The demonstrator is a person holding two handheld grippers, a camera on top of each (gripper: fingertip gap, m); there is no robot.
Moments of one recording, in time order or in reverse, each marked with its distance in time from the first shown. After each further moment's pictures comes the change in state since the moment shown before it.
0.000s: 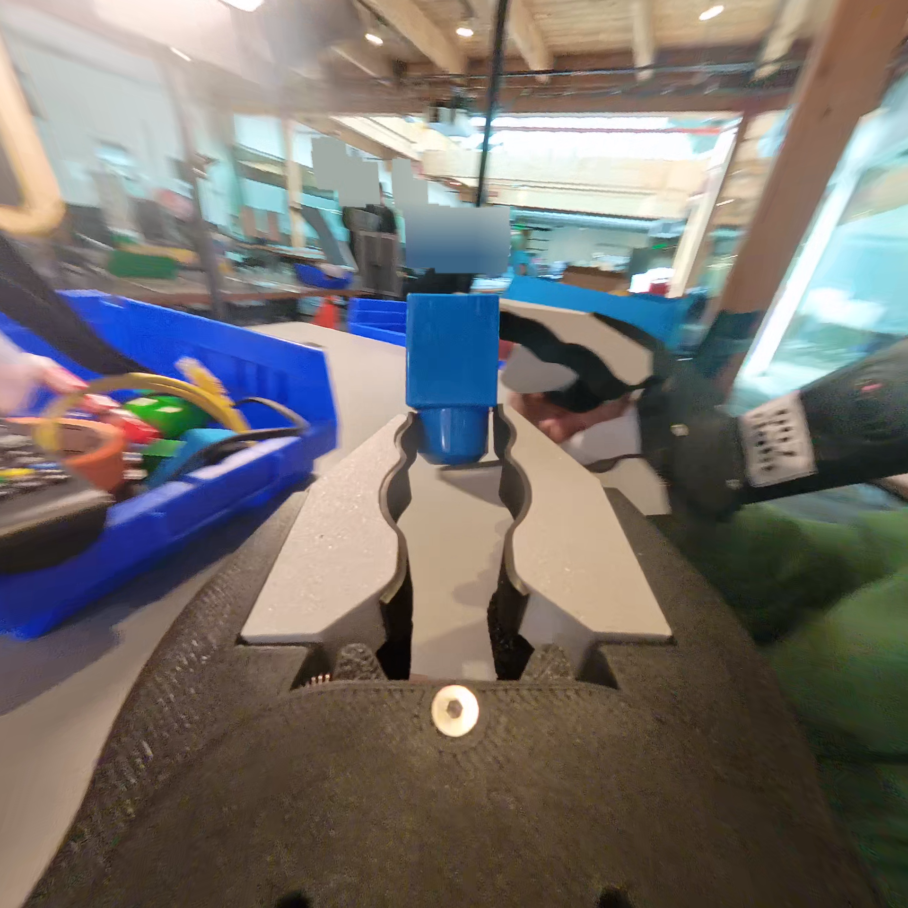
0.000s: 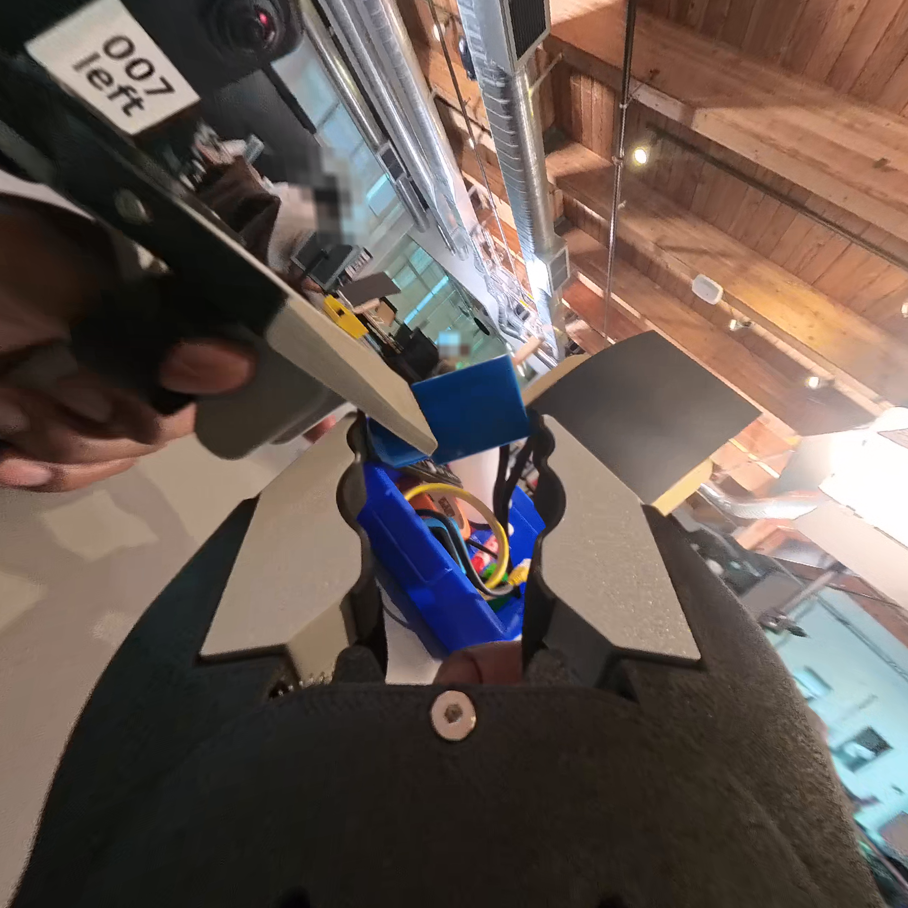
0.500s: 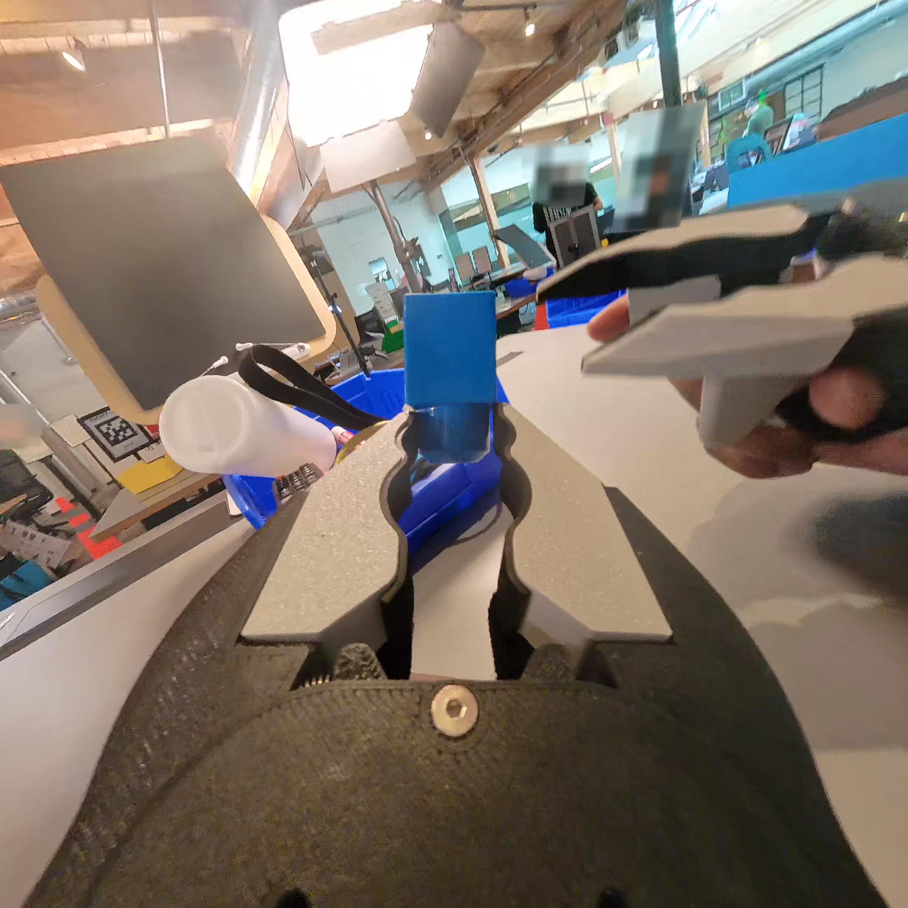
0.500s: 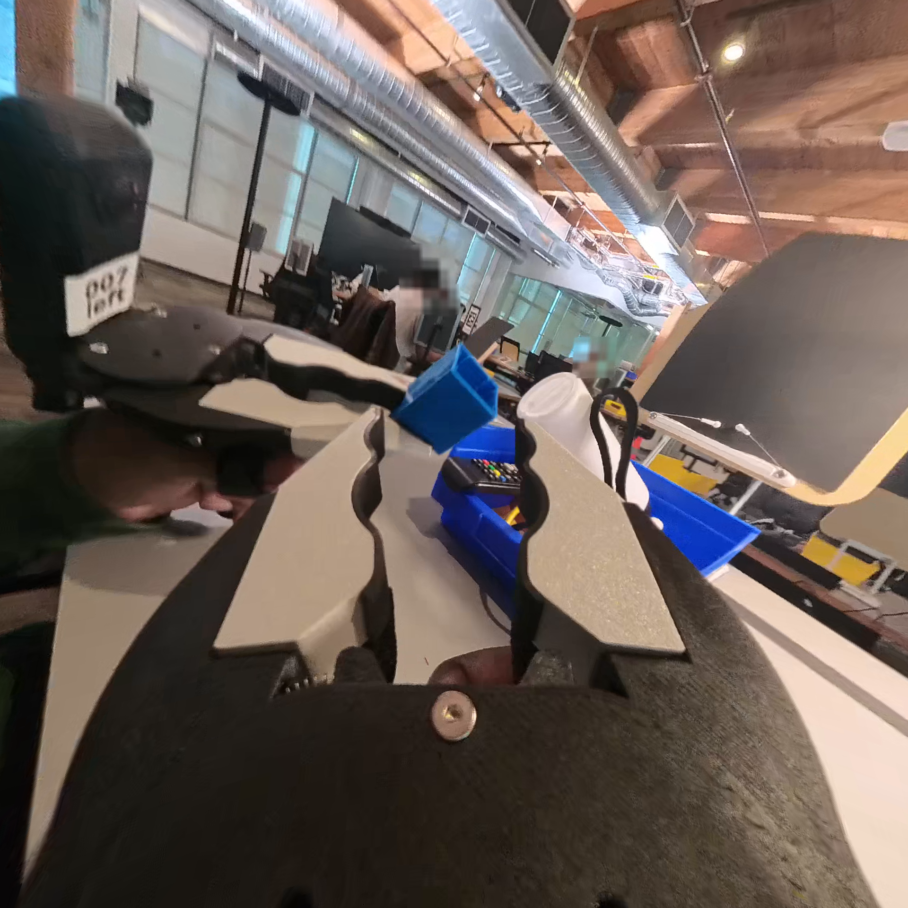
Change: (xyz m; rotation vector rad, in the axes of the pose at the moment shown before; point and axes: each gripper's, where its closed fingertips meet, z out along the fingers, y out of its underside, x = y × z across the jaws) left arm -0.039 -0.011 -0.017 -0.018 -0.402 0.522; right arm 0.011 -0.007 -0.009 0.084 -0.195 0.483
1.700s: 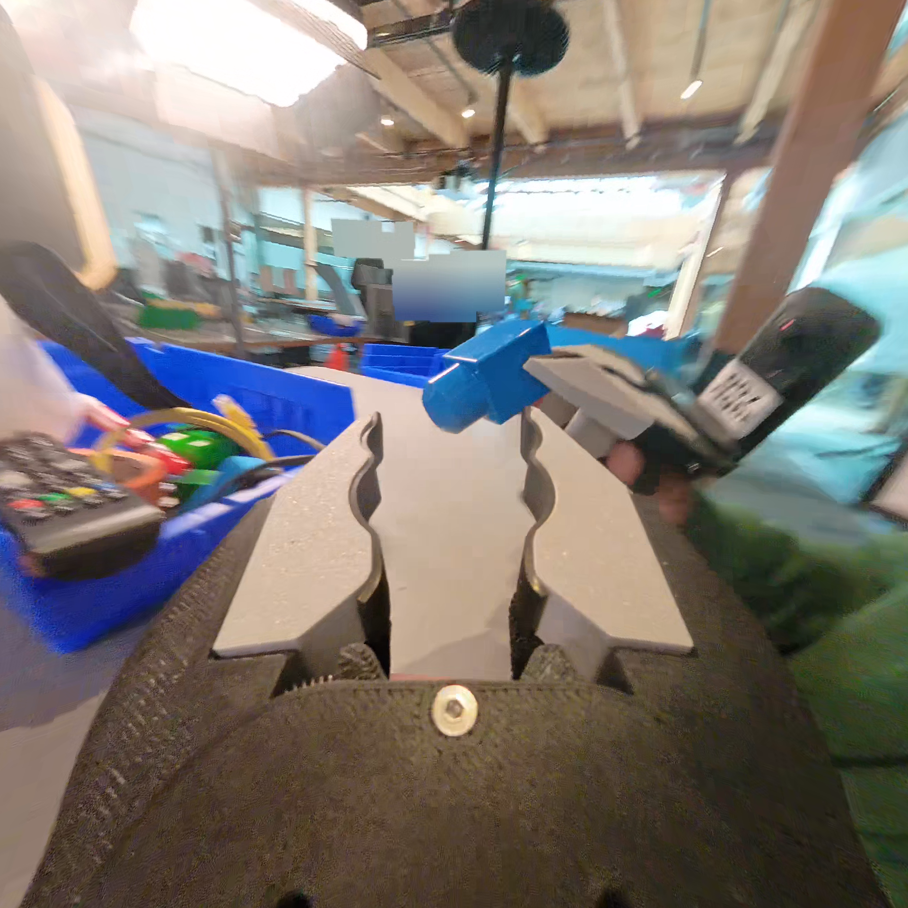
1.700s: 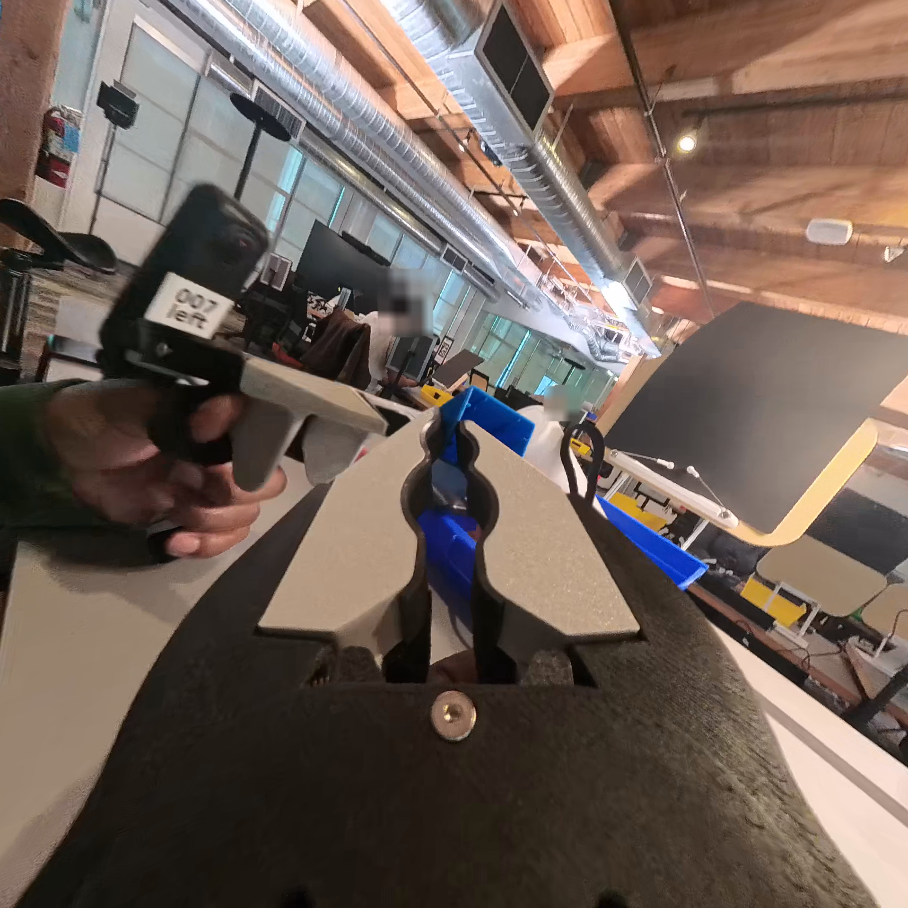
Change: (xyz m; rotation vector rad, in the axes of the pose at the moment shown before) left arm 0.021 -0.017 -0.007 0.124 0.383 -0.542; right arm 0.002 -0.011 -0.006 0.073 0.045 -0.095
